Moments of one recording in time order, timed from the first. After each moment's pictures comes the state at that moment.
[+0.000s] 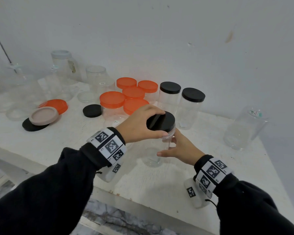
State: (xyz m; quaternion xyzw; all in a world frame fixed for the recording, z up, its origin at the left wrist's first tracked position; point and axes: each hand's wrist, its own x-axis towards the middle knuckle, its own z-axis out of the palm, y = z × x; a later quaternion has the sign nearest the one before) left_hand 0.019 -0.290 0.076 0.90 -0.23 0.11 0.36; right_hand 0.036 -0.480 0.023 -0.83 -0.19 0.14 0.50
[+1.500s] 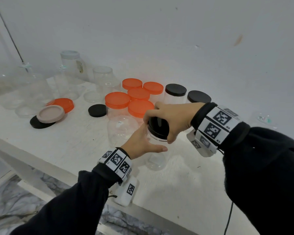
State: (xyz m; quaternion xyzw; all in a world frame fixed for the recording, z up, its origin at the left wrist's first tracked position) left_hand 0.010 -0.299 0.025 0.82 -0.09 0.04 0.57; right_hand 0.051 -0.423 0.158 -0.89 -0.41 0.19 -0.08
